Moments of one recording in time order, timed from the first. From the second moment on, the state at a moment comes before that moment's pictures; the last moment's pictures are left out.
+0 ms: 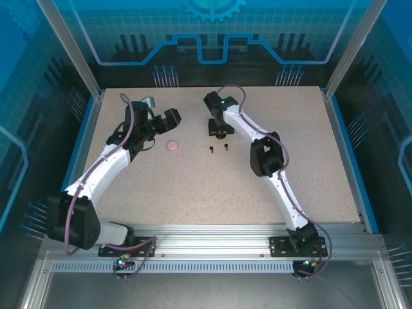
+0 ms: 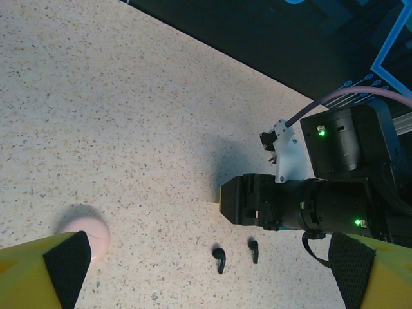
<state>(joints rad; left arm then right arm) -0.20 1.37 1.06 -0.23 0.14 -0.64 0.51 2.66 2.51 -1.18 0.13 0.44</state>
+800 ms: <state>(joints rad) -0.23 1.37 1.06 -0.16 0.19 -0.71 0.49 2.48 2.36 -1.16 0.05 0.45</state>
